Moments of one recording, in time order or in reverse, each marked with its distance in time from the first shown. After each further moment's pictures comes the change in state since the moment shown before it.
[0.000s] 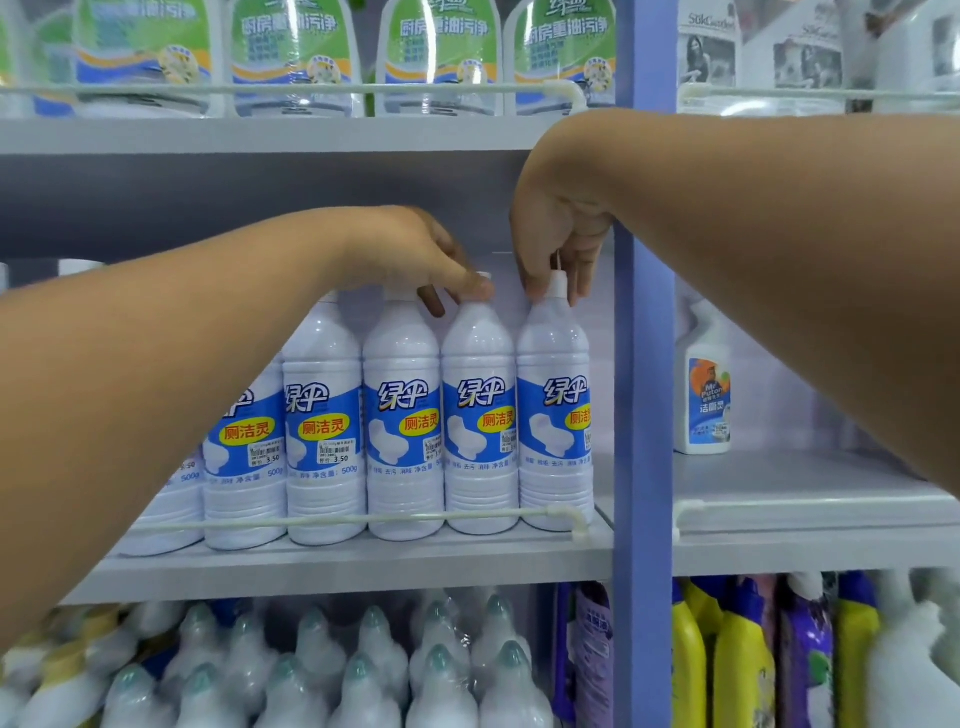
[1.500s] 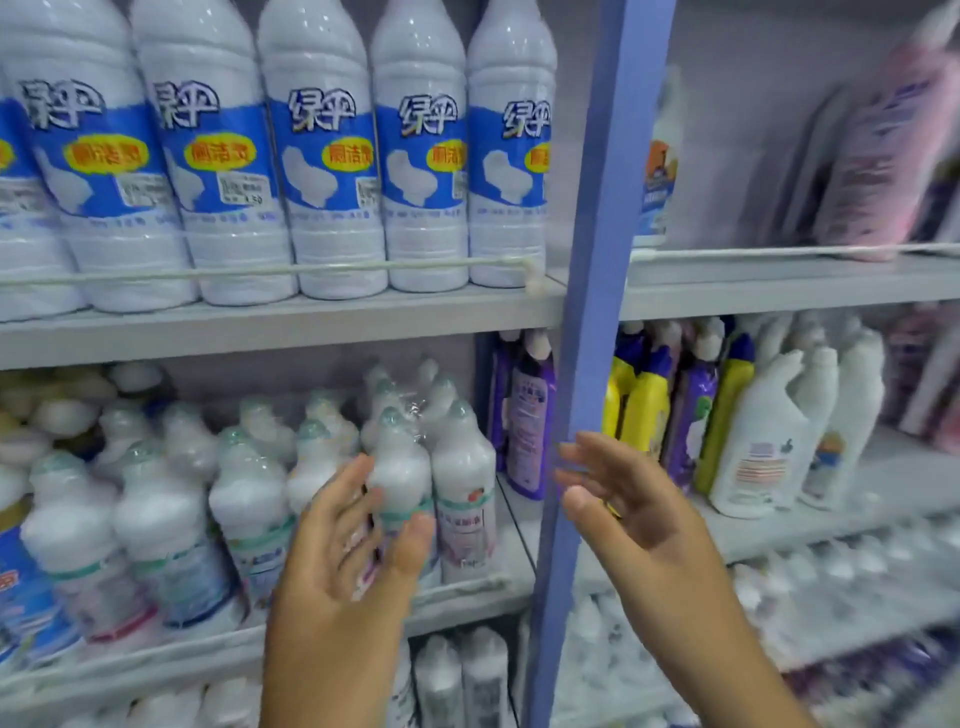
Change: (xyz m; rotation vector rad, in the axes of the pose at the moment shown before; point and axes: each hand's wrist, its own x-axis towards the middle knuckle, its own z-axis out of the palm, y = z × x) left_hand -0.283 -0.033 0.317 -1.221 0.444 -0.373; right_hand -0.177 0.041 0.434 1.378 0.514 -0.047
